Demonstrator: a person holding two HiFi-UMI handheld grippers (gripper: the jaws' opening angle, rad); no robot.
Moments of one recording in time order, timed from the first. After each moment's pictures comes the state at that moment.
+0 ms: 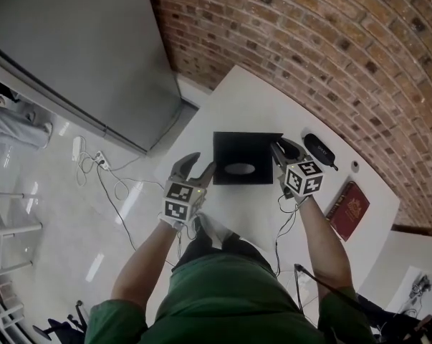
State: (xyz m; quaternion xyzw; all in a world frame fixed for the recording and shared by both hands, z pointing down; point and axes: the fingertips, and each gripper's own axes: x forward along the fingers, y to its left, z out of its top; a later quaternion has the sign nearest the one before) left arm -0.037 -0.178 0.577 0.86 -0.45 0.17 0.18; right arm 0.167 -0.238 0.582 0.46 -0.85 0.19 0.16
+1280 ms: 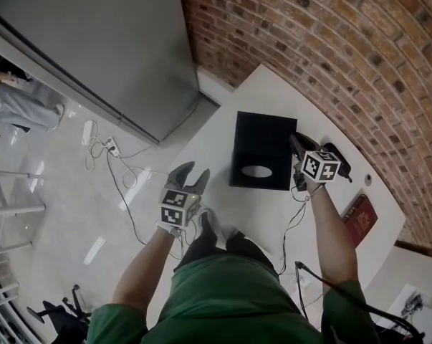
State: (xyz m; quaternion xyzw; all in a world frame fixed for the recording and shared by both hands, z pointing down) left arm -0.119 -0.156 0.618 0.81 -0.50 0.19 0.23; right arm 0.169 -0.293 0.626 0.48 -0.82 0.28 0.16
